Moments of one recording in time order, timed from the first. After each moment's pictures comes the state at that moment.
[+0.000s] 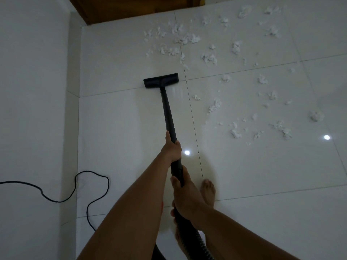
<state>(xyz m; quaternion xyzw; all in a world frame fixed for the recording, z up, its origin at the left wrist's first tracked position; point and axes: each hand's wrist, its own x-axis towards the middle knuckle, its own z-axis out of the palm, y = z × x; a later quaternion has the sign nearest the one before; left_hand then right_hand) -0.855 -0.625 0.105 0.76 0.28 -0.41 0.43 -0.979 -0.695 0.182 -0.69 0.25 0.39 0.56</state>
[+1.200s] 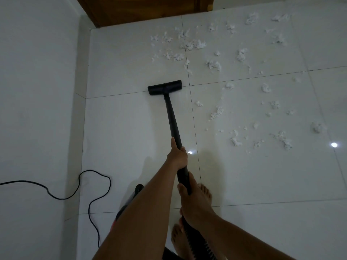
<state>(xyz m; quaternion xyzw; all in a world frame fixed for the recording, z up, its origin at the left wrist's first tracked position) -0.845 -0.659 0.133 0.77 0.29 -0.39 0.42 -0.961 -0.734 0.207 -0.75 0.20 0.38 0.50</state>
